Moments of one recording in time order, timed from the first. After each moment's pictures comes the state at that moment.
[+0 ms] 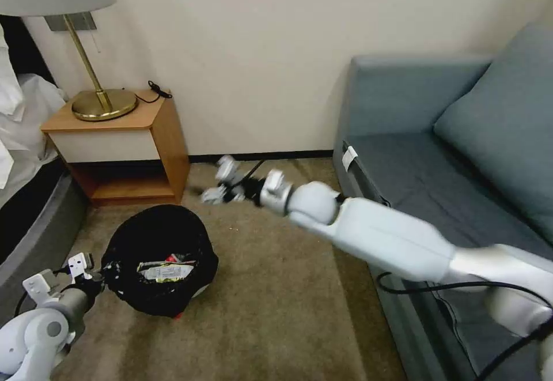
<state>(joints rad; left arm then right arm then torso) 1.43 -1.17 -0.92 -1.80 -0.95 0.64 -0.13 -0.11 1.00 -0.65 1.71 0.68 -0.16 0.14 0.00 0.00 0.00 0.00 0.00</state>
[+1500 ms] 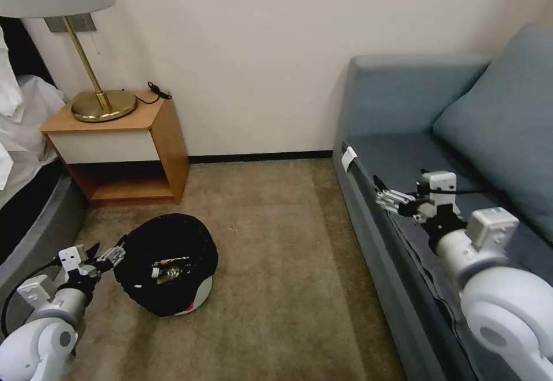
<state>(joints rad) 1.46 -1.22 -0.94 -1.86 -0.58 0.29 0.13 -1.42 0.79 0.59 2.49 0.78 -0.48 0.52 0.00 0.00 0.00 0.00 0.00</state>
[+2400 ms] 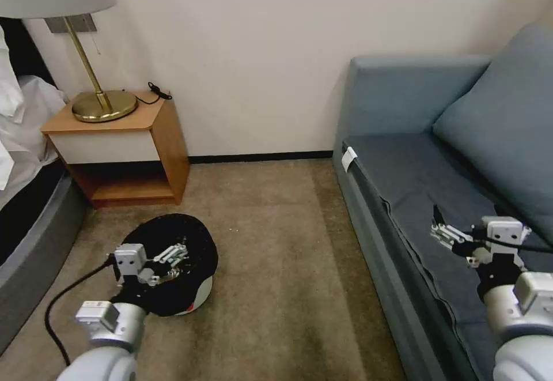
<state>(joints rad) 1.68 -1.44 -0.66 -2.27 -0.25 0.09 0.06 -1.76 1.11 0.76 2.50 0.33 -0.38 0.43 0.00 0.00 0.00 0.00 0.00</state>
